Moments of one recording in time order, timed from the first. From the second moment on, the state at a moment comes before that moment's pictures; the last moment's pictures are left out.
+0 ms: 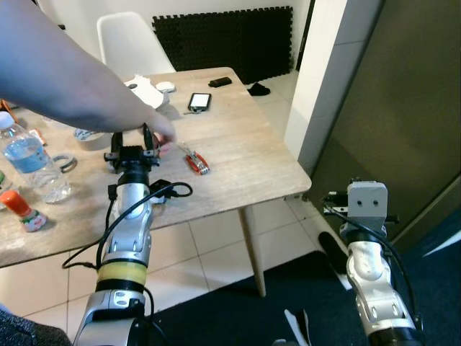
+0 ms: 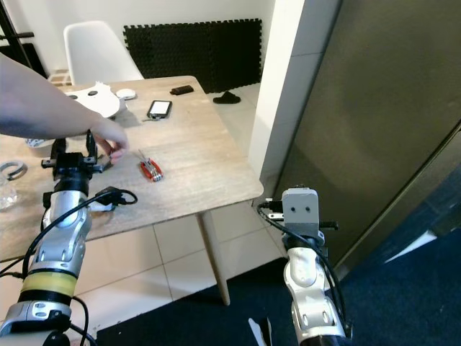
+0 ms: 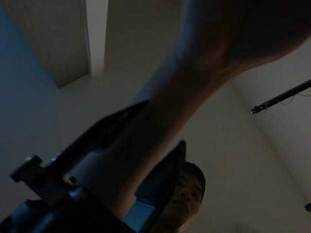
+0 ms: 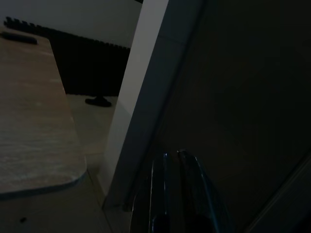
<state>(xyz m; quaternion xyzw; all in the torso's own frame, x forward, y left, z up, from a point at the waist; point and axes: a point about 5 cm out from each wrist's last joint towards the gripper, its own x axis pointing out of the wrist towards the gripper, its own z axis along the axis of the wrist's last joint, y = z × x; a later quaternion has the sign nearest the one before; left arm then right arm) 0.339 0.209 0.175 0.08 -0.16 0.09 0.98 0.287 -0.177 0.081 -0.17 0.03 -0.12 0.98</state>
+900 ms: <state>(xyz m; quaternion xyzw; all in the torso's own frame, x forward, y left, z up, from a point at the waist) 0.317 0.203 0.140 0.07 -0.10 0.08 0.99 0.291 -0.177 0.093 -0.17 0.00 -0.13 0.98</state>
